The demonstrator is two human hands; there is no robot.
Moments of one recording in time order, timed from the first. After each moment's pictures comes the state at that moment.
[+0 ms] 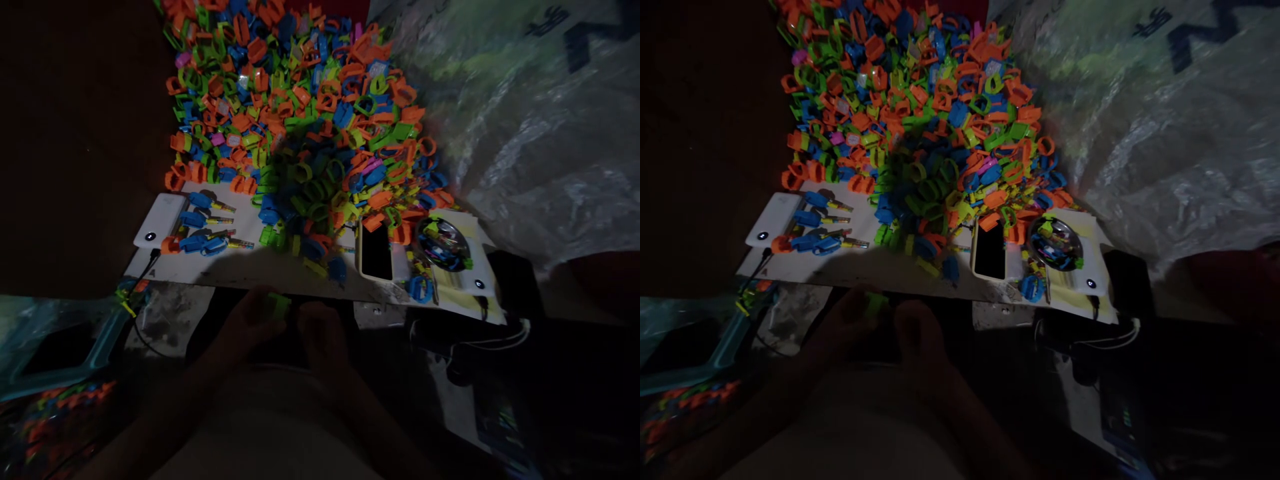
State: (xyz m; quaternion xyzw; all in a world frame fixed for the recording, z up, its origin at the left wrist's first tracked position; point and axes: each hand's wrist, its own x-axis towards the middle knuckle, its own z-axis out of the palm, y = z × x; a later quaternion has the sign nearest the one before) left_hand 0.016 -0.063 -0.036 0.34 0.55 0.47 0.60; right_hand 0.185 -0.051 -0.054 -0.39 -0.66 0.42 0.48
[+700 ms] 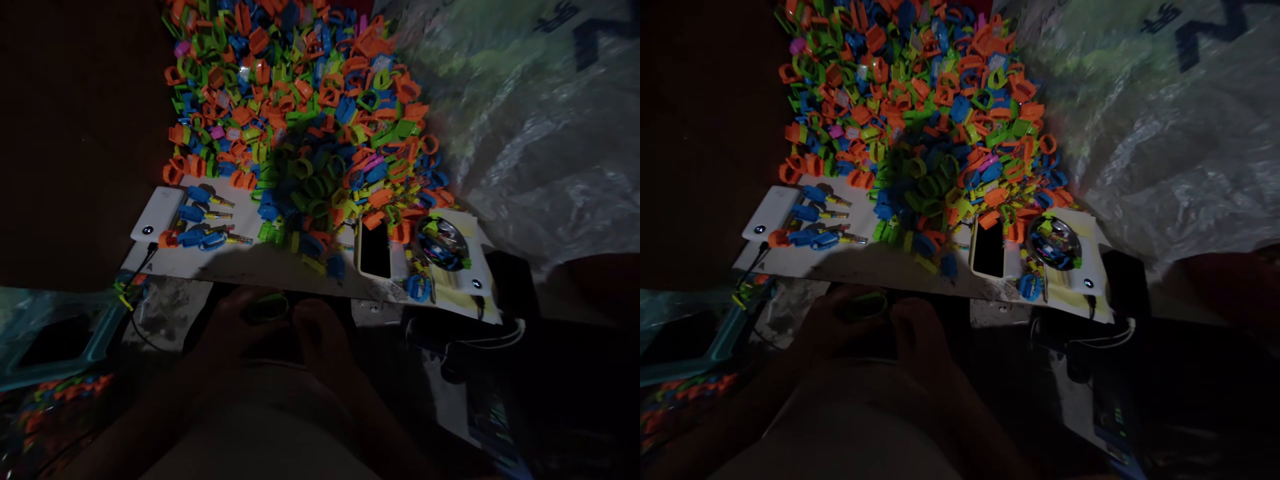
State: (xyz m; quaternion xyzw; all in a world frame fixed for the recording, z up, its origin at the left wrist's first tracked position) left_hand 0.007 -0.063 -0.024 0.57 0.64 0.36 0.36; right_hand 0.195 -0.045 -0.049 -0.38 -0.75 0.36 0.41
